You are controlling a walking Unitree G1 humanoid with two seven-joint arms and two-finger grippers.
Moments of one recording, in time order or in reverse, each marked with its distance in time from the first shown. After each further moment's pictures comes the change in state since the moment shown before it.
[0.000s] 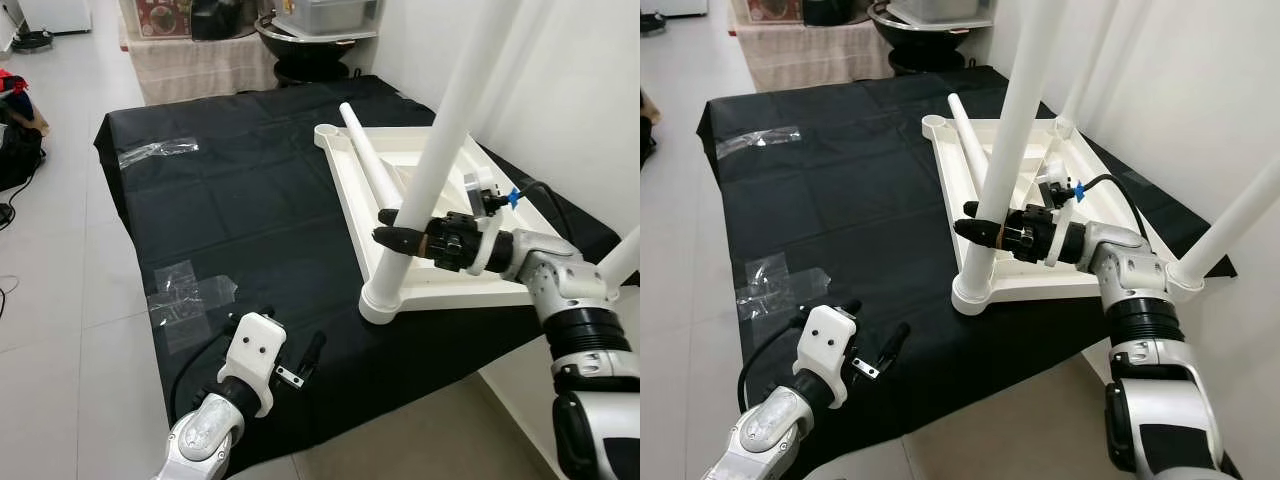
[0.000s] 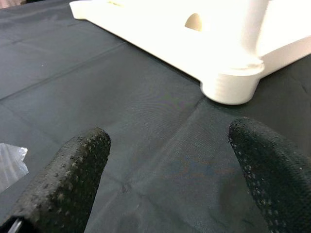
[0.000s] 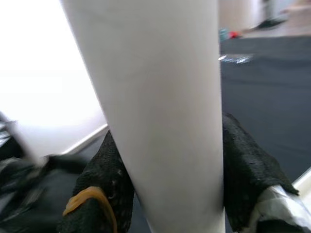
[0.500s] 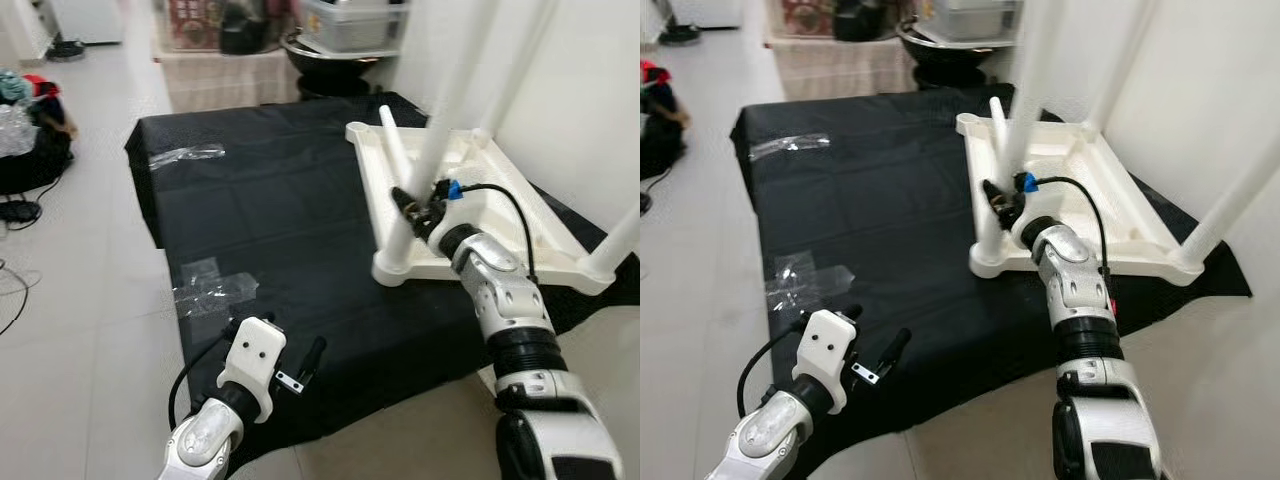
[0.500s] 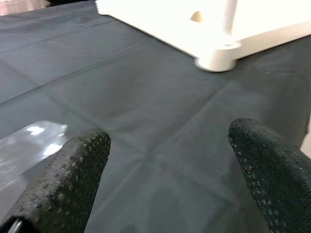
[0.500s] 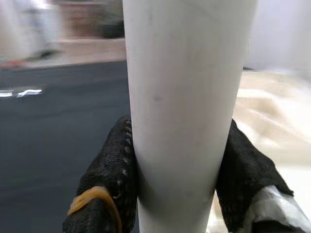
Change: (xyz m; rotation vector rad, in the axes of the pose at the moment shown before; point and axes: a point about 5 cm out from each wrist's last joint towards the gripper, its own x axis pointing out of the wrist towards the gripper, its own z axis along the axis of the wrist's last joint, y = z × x) left arm -0.001 0.000 -0.001 -0.002 0.006 -0.002; right arm 0.002 -0.015 -0.015 -0.128 -0.090 -1.115
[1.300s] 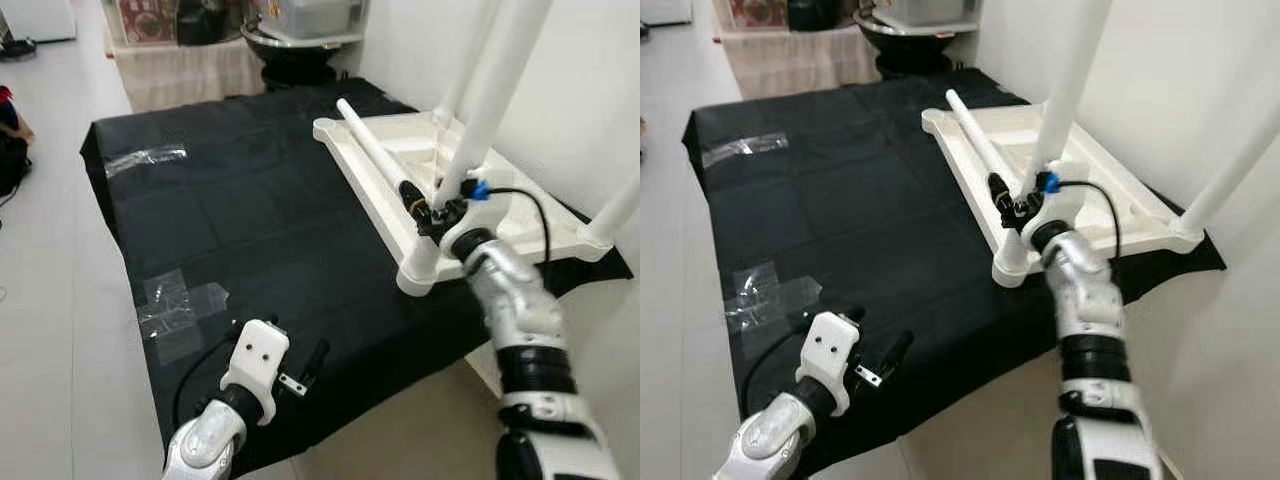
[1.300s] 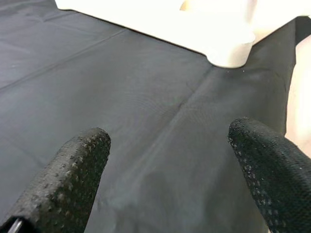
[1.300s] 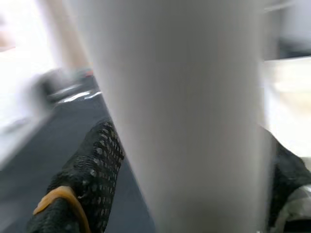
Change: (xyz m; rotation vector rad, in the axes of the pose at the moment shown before) left arm 0.001 -0.002 0.001 0.000 -0.005 -0.007; right arm -0.018 -0.006 0.021 0.180 0.014 0.643
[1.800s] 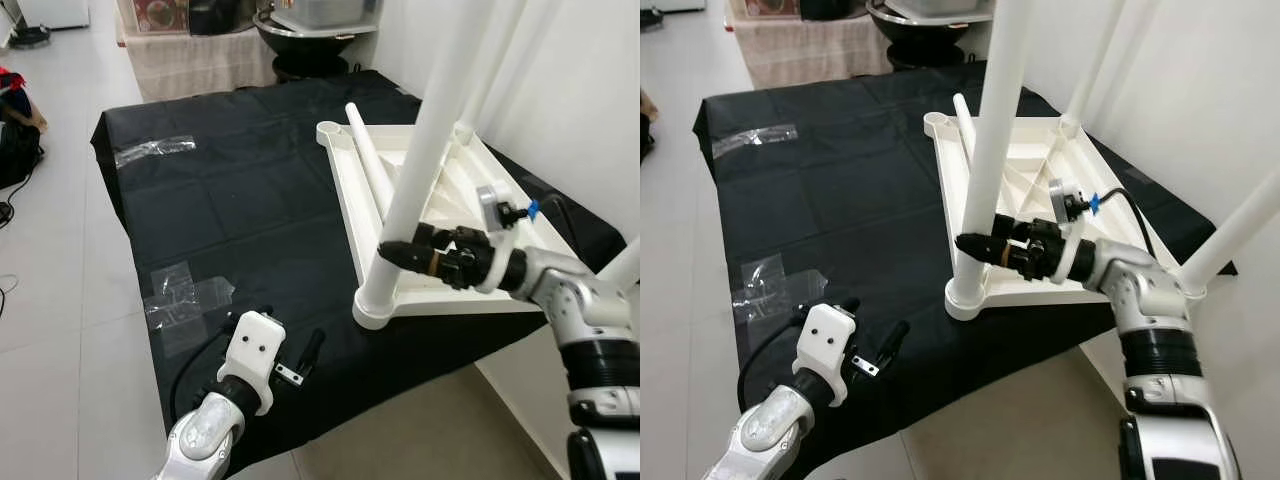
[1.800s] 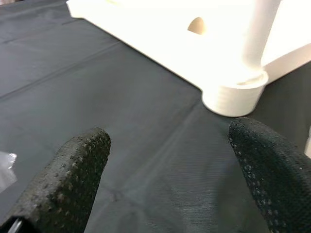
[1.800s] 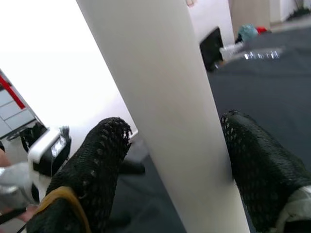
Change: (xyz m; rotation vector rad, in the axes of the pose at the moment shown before) left arm 0.000 0.001 0.001 0.002 -0.003 0.004; right arm -0.009 0.017 0.002 0.107 0.130 0.625
